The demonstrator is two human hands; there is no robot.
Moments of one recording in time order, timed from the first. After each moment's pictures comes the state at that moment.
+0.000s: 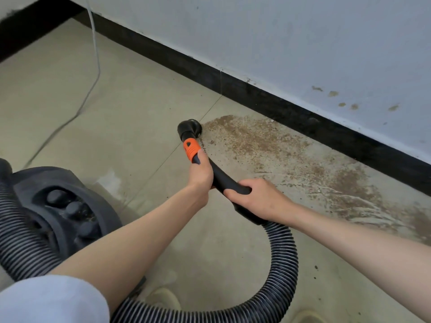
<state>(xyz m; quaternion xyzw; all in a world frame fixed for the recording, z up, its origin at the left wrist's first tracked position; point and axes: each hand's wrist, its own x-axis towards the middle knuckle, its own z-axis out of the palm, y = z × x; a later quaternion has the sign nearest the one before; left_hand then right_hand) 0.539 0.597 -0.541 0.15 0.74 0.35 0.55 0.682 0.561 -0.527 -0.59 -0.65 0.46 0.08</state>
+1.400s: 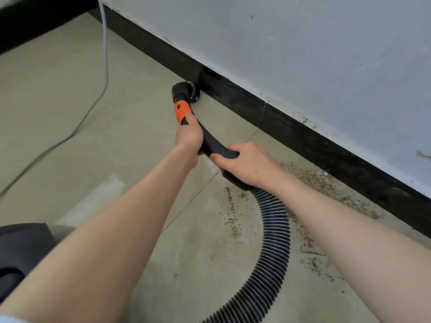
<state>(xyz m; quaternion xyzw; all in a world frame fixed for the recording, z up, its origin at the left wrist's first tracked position) 0.429 0.820 -0.569 0.15 0.76 0.41 0.49 0.565 0.782 -0.556 -0.57 -0.71 0.41 0.08</state>
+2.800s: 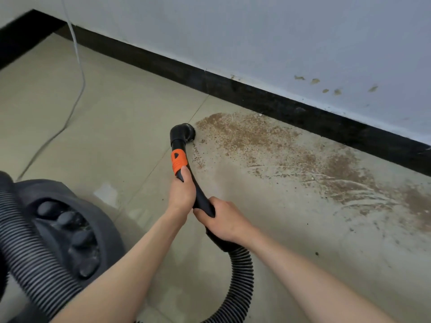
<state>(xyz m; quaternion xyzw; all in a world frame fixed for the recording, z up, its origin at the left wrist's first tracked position) 0.515 0.555 -0.555 0.32 0.81 0.26 0.42 0.623 0.509 -0.553 -0.58 -0.61 0.54 0.09</state>
